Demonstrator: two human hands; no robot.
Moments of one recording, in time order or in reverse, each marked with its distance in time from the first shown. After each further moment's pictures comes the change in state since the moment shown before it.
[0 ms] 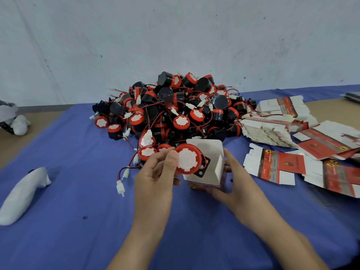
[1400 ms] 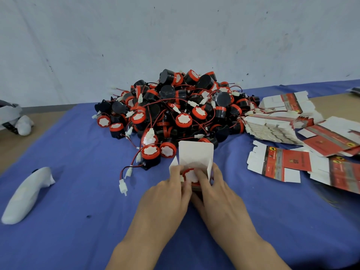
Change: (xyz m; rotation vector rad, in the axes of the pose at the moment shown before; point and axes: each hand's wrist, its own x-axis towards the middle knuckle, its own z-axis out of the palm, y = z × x) left_hand -0.001 -0.022 -0.018 1.178 -0.394 0.323; right_hand -0.014 -0.037 0.050 -0.620 -0.096 -0.018
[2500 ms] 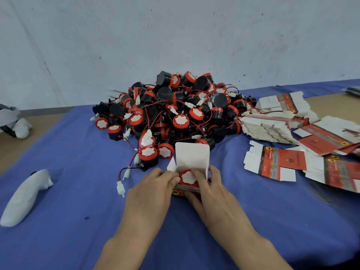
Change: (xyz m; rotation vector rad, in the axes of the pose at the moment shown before) left_hand 0.008 -0.023 0.000 0.072 -0.010 -0.099; right_hand 0.000 0.001 -0.003 0.039 -0.002 -0.021
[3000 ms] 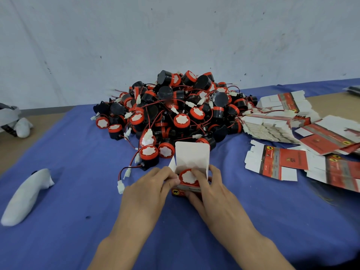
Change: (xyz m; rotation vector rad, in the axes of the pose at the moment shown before) left_hand -0.001 -0.012 -0.001 -0.132 0.093 0.052; right_hand -0.002 0.000 -0.003 0.015 -0.005 -0.017
